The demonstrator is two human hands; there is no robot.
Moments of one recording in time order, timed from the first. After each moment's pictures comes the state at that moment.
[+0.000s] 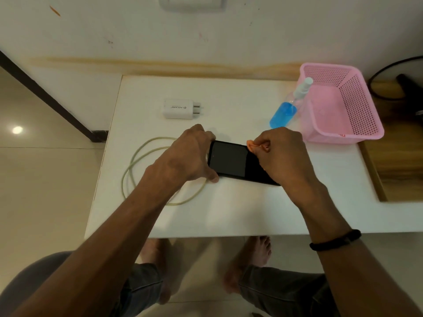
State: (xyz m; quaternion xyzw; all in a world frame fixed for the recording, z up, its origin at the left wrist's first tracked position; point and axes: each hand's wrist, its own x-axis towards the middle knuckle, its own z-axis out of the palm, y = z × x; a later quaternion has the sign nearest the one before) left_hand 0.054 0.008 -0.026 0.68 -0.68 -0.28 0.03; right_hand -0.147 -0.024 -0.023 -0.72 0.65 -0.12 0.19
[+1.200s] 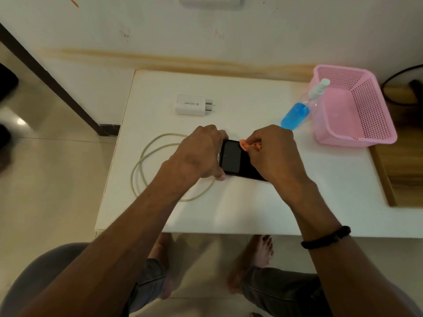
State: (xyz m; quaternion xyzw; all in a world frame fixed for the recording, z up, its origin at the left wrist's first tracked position) left_hand 0.055 0.012 -0.025 0.67 -0.68 -0.27 0.02; right_hand -0.108 -0.019 -0.025 -0.75 0.63 -0.09 0.17
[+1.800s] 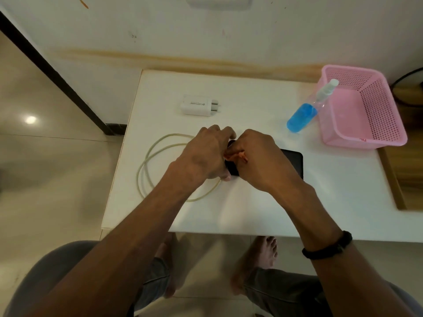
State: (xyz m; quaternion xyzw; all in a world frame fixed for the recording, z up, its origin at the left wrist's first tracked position) left_hand 0.054 0.016 -0.030 0.68 -0.68 -0.28 0.03; right_hand -0.087 -0.004 -0.017 -0.83 0.50 -0.02 0.25
